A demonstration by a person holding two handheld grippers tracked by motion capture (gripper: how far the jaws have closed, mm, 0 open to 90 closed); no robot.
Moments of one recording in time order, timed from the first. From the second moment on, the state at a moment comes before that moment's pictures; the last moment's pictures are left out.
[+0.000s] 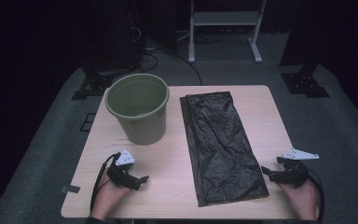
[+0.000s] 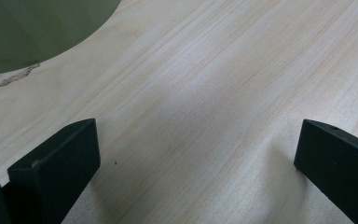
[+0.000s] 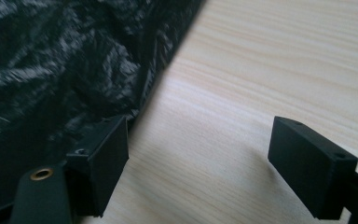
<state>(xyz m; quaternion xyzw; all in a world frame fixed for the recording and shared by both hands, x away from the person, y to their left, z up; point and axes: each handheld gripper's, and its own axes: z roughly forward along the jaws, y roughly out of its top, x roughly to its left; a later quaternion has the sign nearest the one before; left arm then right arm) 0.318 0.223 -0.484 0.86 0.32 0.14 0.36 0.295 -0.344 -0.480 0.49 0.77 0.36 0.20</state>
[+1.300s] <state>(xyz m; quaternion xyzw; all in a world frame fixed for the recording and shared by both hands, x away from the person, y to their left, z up) 0.318 0.217 -0.484 0.87 0.32 0.14 0.36 0.294 -0.310 -0.478 0.41 0.82 0.36 0.14</state>
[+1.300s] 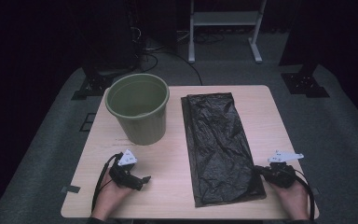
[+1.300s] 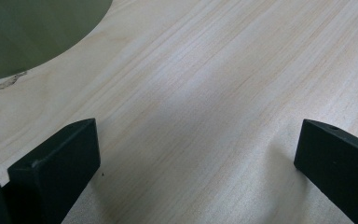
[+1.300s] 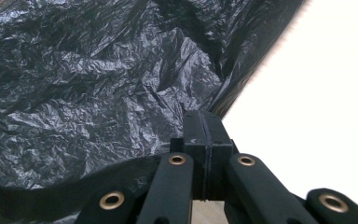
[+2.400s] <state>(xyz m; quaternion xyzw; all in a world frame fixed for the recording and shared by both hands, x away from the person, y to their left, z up) 0.318 0.217 -0.484 0.87 0.32 0.14 0.36 0.253 -0.381 -0.470 0.49 0.78 0.33 0.21</state>
